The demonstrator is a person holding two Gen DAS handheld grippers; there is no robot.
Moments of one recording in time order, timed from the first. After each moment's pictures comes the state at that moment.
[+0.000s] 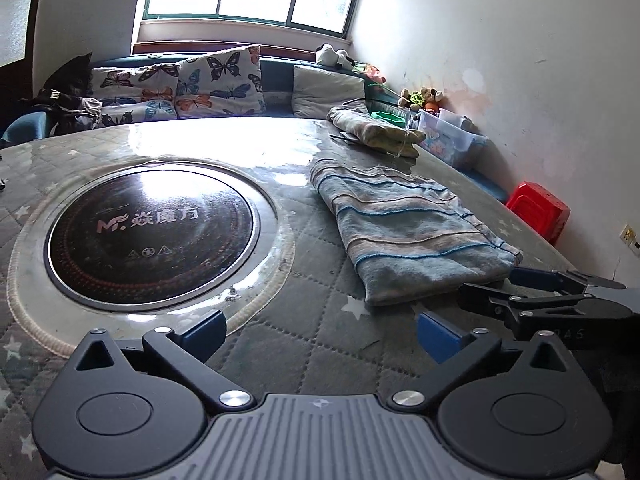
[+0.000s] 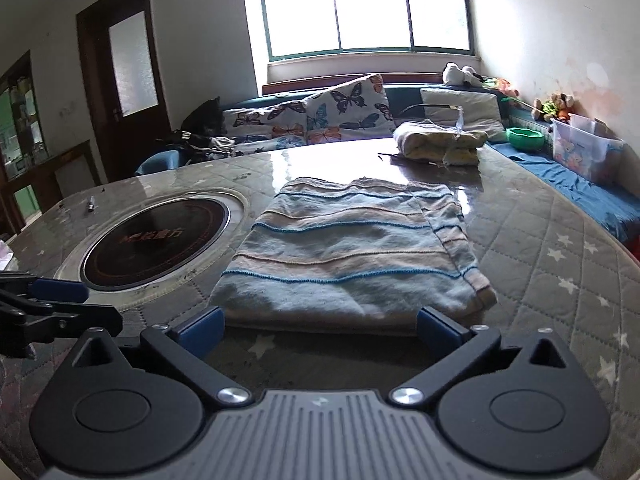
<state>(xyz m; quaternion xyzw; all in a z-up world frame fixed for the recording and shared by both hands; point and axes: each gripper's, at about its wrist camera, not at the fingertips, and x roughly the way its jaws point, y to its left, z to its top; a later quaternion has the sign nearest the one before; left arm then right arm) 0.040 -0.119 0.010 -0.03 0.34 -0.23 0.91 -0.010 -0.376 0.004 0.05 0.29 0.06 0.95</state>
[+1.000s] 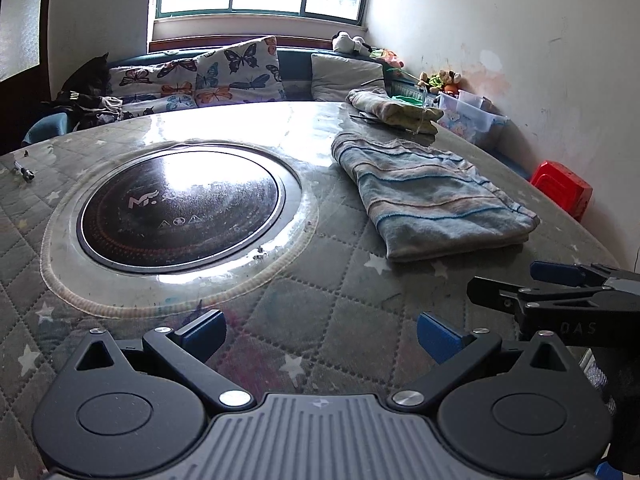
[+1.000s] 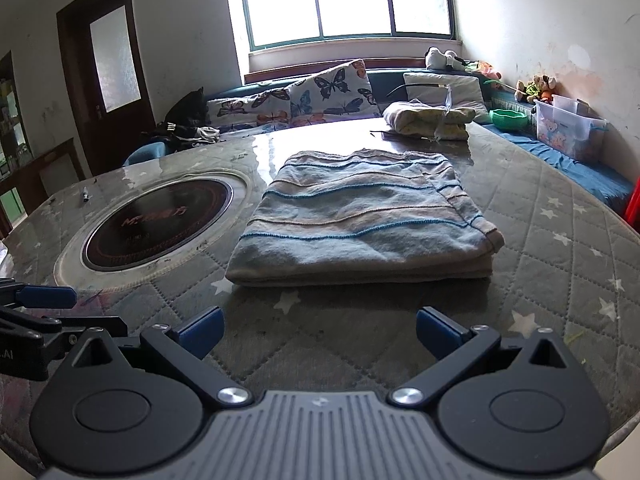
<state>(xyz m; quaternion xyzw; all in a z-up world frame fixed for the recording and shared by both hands) 0.015 -0.116 0.002 0.01 0.35 -0.19 0.92 -0.034 -0.352 -0.005 0.05 0.31 0.03 0.95</state>
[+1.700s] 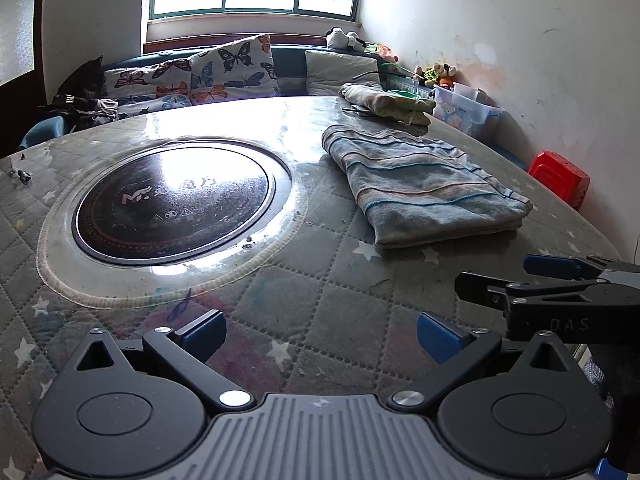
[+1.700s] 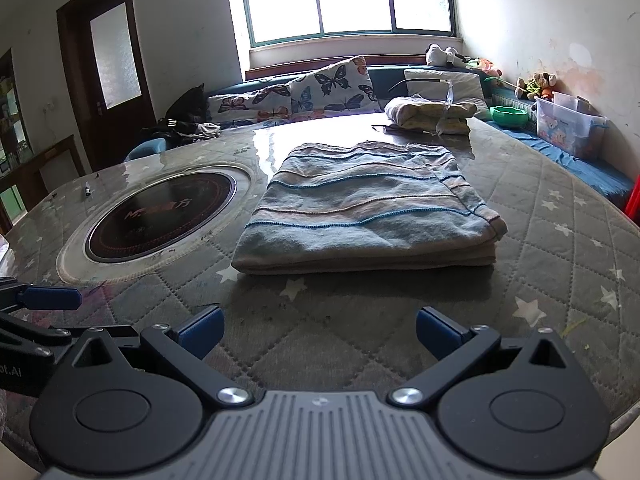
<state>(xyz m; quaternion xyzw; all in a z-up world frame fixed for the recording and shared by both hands) 0.006 -0.123 -0.002 0.02 0.35 -0.20 0.91 -0.039 -0.348 -0.009 0.05 0.31 0.03 0.95</state>
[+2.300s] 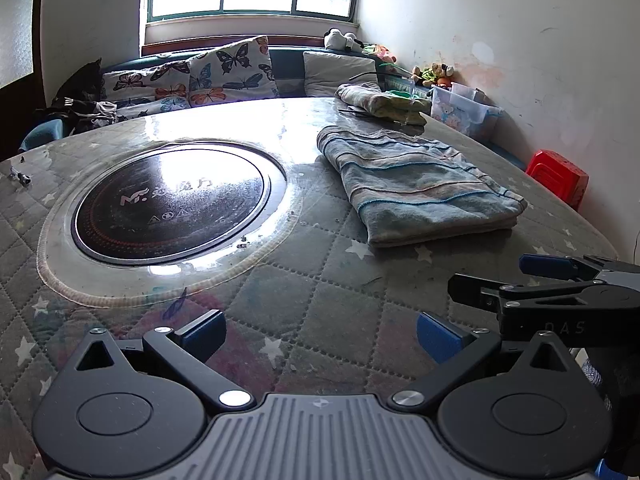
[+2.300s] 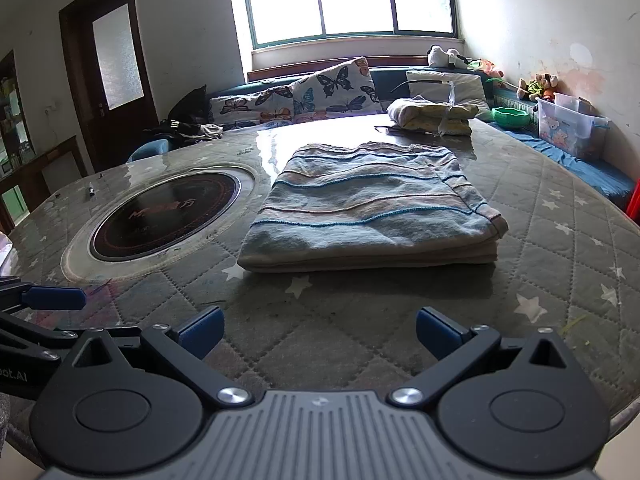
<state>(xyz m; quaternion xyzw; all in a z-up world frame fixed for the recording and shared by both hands) 0.000 -0.126 0.000 0.02 0.35 -0.20 0.91 -0.045 -0.346 -0.007 0.05 0.31 0.04 0.95</state>
